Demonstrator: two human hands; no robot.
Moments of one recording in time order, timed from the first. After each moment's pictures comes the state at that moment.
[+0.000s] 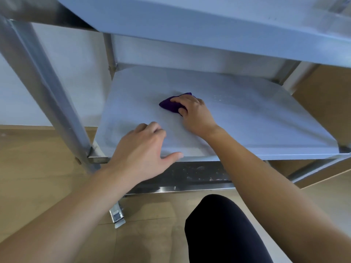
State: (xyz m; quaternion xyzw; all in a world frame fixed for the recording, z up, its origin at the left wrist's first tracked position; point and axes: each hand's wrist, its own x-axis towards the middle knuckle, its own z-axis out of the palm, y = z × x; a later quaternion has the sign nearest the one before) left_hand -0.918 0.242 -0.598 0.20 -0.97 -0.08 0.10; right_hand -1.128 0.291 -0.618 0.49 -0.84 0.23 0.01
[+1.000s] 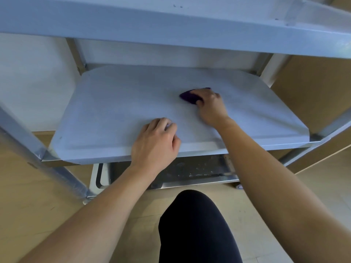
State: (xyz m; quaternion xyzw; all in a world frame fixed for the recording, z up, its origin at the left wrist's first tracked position) left_hand -1.012 0.316 -0.627 0.20 -0.95 -0.06 0.24; right_hand -1.237 0.374 -0.614 0.42 -0.88 0.22 0.05
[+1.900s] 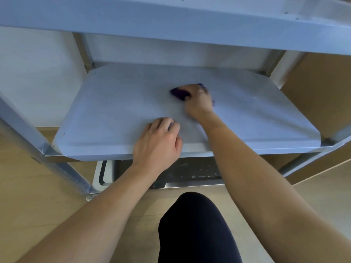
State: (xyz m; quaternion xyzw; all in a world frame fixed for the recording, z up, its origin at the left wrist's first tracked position) left_hand -1.014 0.319 -0.628 0.21 -0.95 -0.03 0.23; right_hand -1.209 0.327 -0.611 0.38 -0.88 0.28 0.00
